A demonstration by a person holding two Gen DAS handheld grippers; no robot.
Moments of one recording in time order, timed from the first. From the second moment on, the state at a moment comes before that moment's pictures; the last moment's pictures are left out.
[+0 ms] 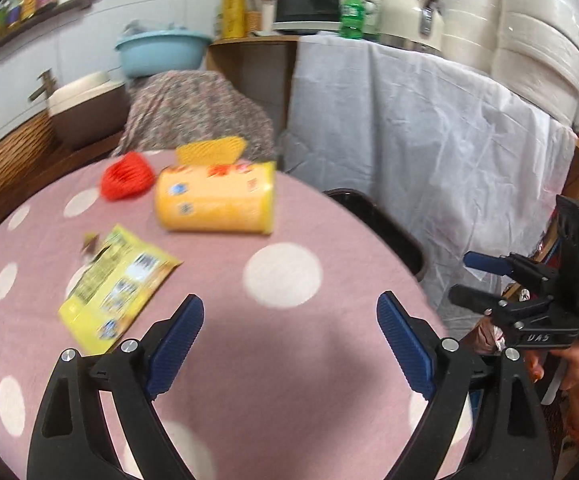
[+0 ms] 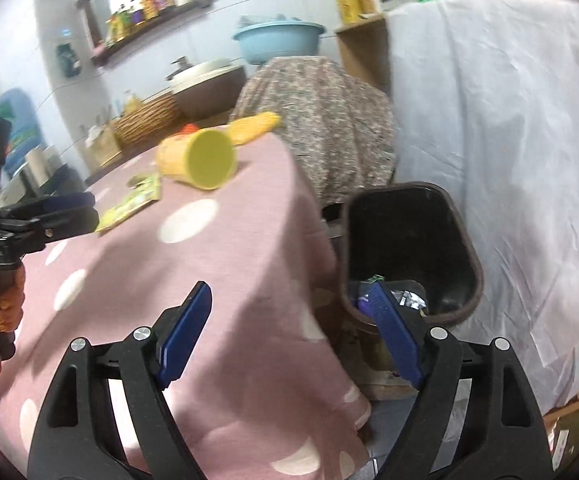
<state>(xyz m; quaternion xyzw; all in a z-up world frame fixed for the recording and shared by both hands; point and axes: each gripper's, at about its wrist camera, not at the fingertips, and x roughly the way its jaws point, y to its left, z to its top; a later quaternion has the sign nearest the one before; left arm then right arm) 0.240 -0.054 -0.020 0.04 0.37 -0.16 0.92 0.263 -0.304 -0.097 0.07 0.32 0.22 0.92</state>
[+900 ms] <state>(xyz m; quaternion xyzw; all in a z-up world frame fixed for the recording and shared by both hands) 0.195 0.057 -0.032 0.02 0.36 -0.09 0.93 0.373 -0.088 -0.022 -0.33 0.33 0.31 0.83</state>
